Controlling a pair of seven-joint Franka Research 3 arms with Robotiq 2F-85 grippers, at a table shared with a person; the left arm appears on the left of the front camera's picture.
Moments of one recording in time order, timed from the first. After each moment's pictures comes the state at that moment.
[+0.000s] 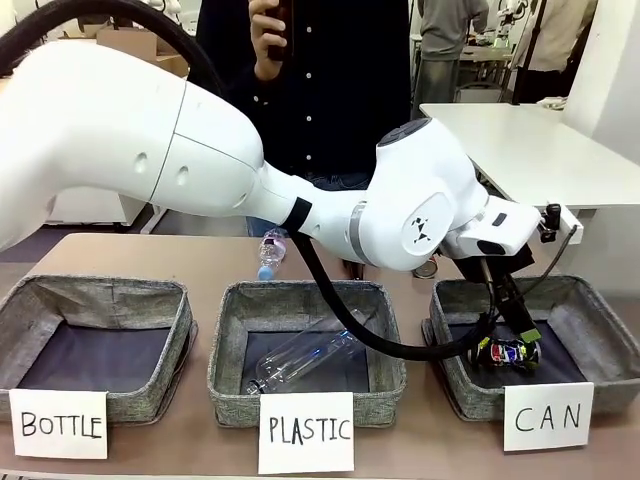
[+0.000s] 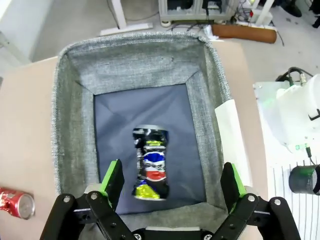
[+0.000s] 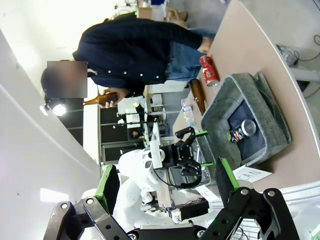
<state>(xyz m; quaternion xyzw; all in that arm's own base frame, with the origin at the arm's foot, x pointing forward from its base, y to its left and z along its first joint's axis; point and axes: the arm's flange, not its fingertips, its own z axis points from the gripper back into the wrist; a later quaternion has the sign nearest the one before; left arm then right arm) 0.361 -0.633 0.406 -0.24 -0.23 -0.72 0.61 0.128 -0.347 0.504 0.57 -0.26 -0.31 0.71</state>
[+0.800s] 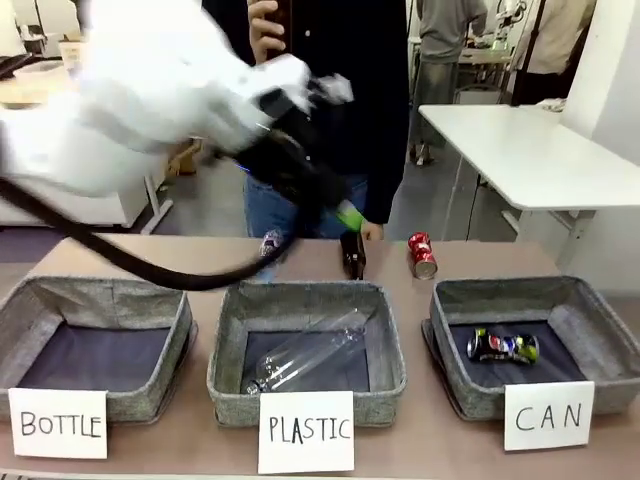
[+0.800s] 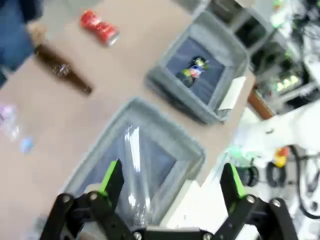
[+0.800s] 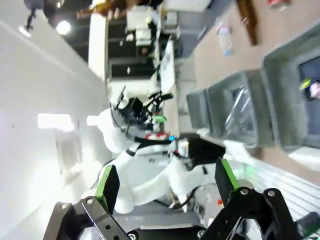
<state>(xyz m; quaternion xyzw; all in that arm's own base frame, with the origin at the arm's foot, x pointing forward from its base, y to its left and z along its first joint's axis) 0.358 -0.292 0.551 -0.30 -0.22 -0.40 0.84 0.241 -0.130 0.505 0.65 -0.13 -0.13 0.73</state>
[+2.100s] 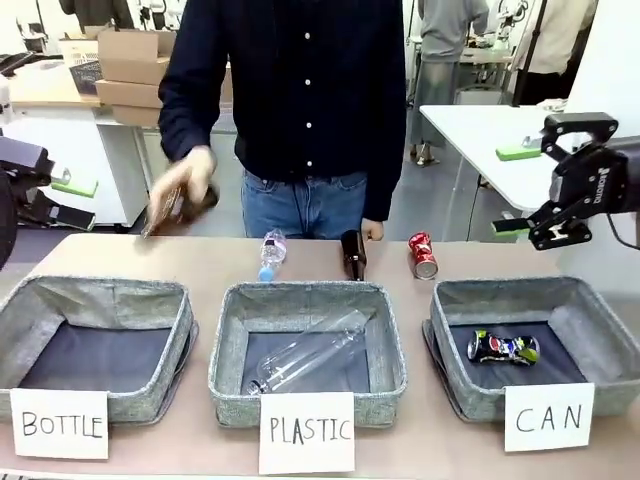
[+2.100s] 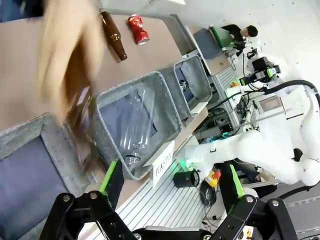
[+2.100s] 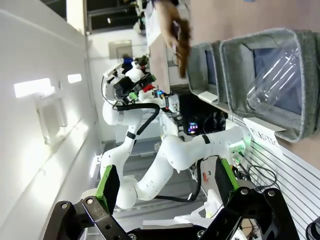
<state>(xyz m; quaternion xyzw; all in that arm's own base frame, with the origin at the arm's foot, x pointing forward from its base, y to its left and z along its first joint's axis) 0.304 -0.009 0.531 -0.48 -0.23 -0.18 0.82 0.297 0.042 0.520 0.64 -0.02 -0.05 0.77</state>
